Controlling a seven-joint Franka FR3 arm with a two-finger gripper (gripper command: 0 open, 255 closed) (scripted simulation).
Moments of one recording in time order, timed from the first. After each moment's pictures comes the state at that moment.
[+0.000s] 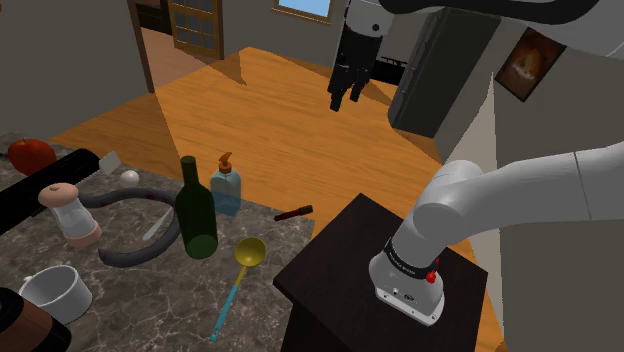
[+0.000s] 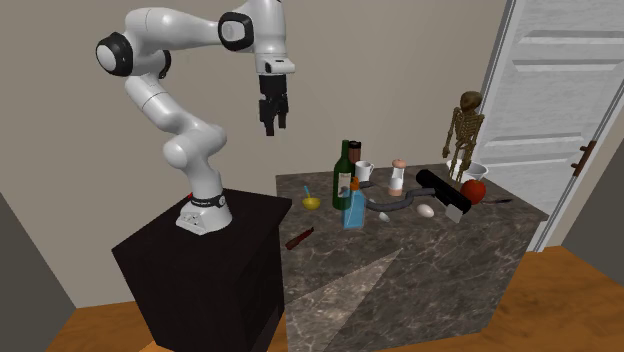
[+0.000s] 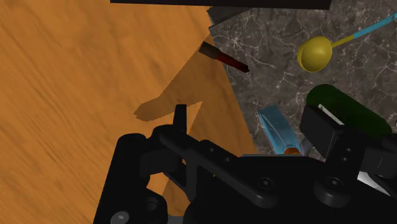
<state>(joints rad) -0.02 -0.79 0.00 -2.41 -0.02 1.65 -0.03</state>
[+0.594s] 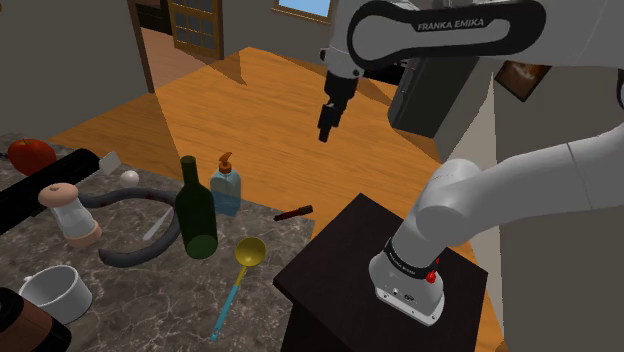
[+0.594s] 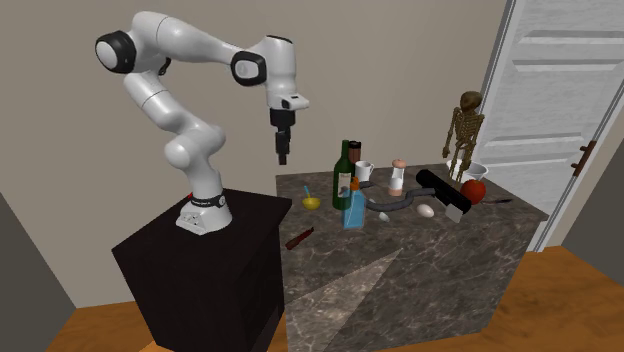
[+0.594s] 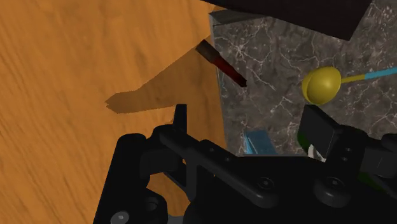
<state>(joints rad) 0.05 -0.72 -0.04 -2.60 -0.06 1.88 -0.23</state>
